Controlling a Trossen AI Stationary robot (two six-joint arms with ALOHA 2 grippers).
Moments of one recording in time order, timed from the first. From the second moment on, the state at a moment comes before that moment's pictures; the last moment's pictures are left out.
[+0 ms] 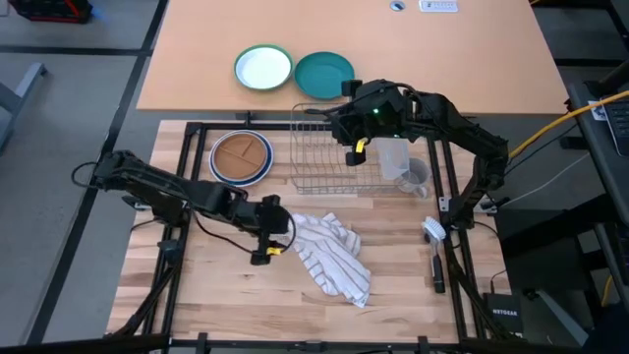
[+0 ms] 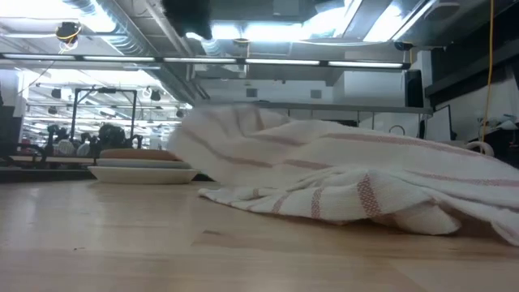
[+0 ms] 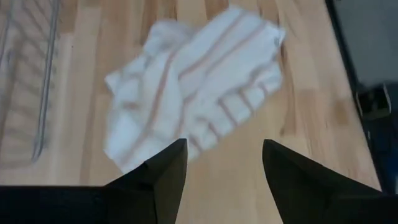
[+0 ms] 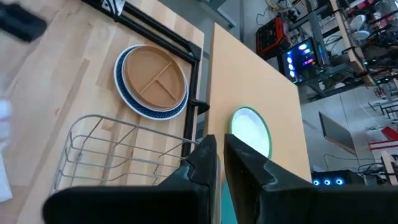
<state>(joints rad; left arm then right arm) -0.27 1.44 1.22 -0.67 -0.07 -0.20 -0.14 1.74 2.26 -1.10 0.23 -0.69</state>
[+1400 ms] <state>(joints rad) 0.36 1.39 0.95 -0.94 -0.35 -0.17 -0.14 1.83 2.26 -1.31 0.16 -0.66</state>
